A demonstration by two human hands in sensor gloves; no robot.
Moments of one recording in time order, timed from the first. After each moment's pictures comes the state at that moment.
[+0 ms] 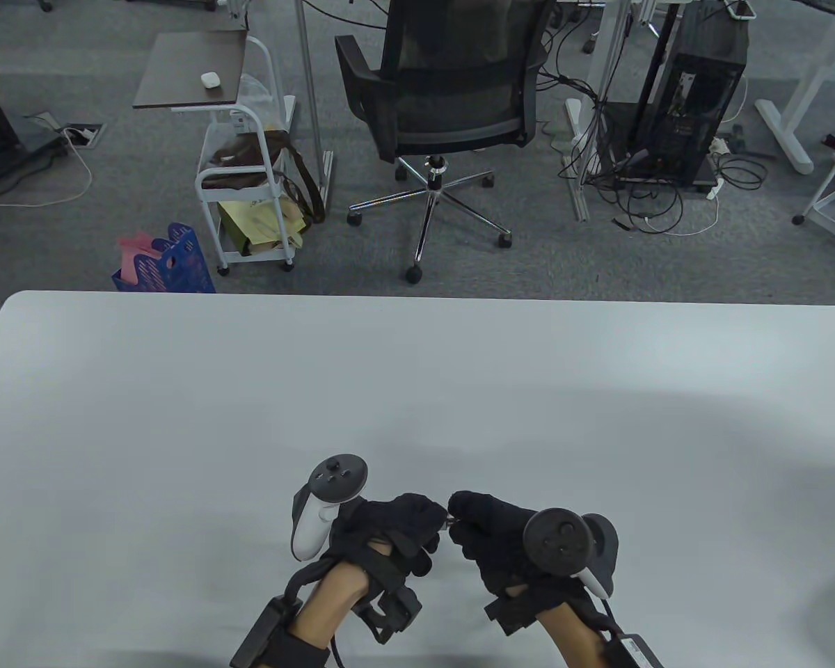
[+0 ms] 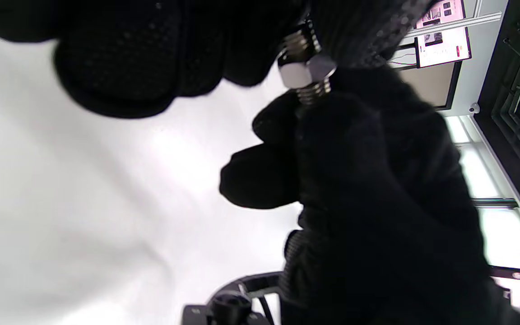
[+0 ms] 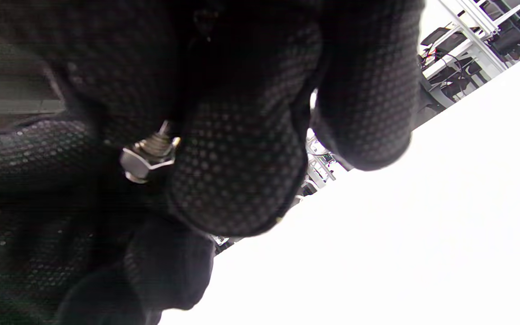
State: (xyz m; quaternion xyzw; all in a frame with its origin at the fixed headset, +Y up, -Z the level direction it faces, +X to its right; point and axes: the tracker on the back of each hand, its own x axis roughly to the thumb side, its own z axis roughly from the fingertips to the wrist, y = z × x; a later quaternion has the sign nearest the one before) left_hand -0.094 -0.725 -0.327 -0.28 -0.10 0.56 0.77; right_hand 0.126 -0.702 -0.301 0.20 -0.12 0.91 0.35
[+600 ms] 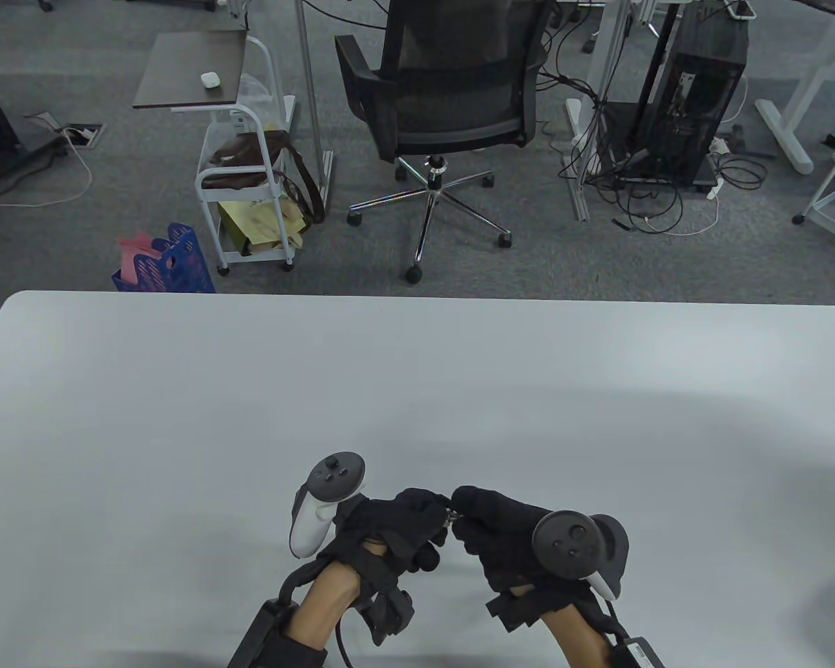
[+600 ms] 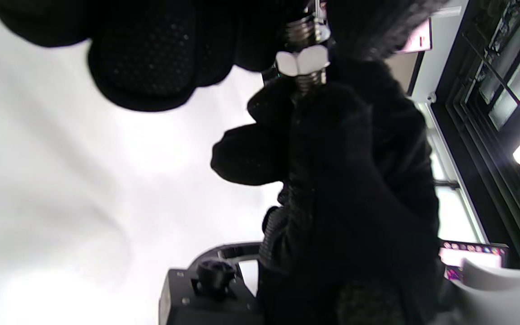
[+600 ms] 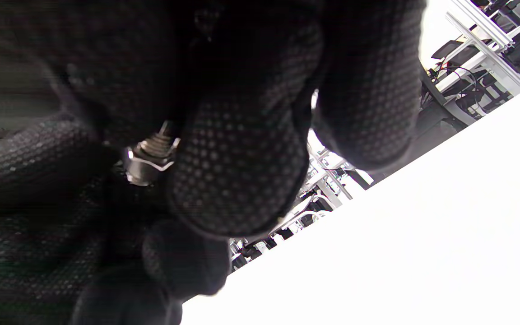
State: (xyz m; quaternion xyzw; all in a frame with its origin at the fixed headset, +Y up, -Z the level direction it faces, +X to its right) left_hand -0.095 -0.719 -0.327 -0.28 -0.13 0.61 0.73; right_hand 0.129 -0.689 -0.298 0.20 -0.14 0.90 0.36
